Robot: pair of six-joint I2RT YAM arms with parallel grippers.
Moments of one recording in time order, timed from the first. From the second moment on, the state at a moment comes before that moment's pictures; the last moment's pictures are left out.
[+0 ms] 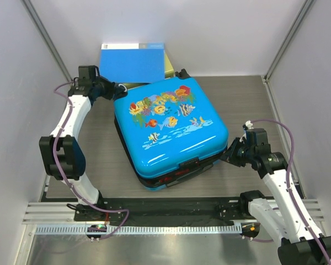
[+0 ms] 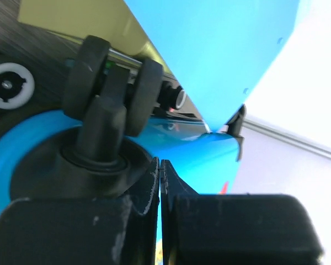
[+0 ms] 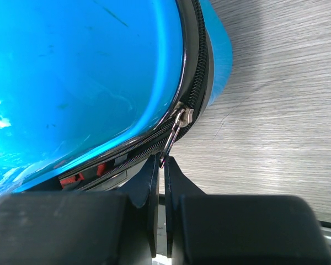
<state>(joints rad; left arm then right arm) -0.01 1.73 1.55 -0.48 0.33 -1.14 0.16 0.75 0.71 -0.84 -0.25 0.57</state>
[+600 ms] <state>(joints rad) -0.04 1.69 1.78 -0.84 0.12 -0.80 0.16 0.75 0.71 -0.84 -0.25 0.53</state>
